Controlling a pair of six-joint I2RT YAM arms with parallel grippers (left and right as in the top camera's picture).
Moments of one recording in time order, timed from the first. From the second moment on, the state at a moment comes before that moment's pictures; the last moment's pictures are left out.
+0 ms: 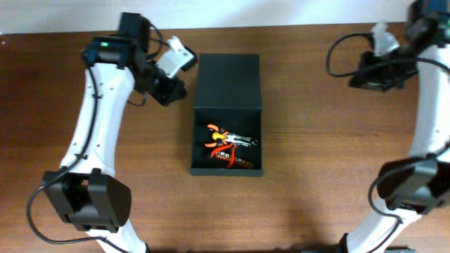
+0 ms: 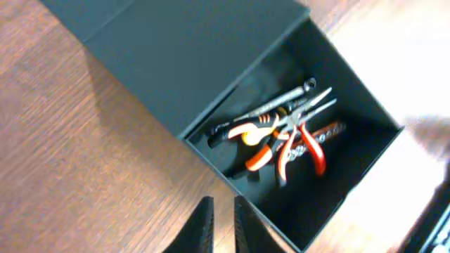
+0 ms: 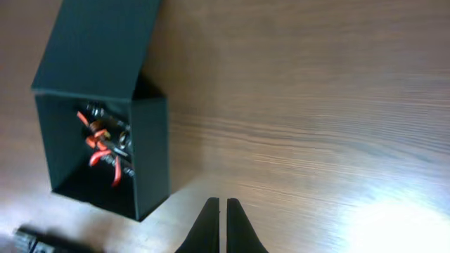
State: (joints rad) left arm -0.09 1.90 1.93 -1.33 0.48 0.61; right arm -0.19 2.01 2.19 -1.62 -0.39 -0.13
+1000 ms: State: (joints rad) left arm -0.02 2.46 1.91 -1.19 0.73 0.59; right arm -0.01 2.47 2.16 -1.54 -0.75 -0.22
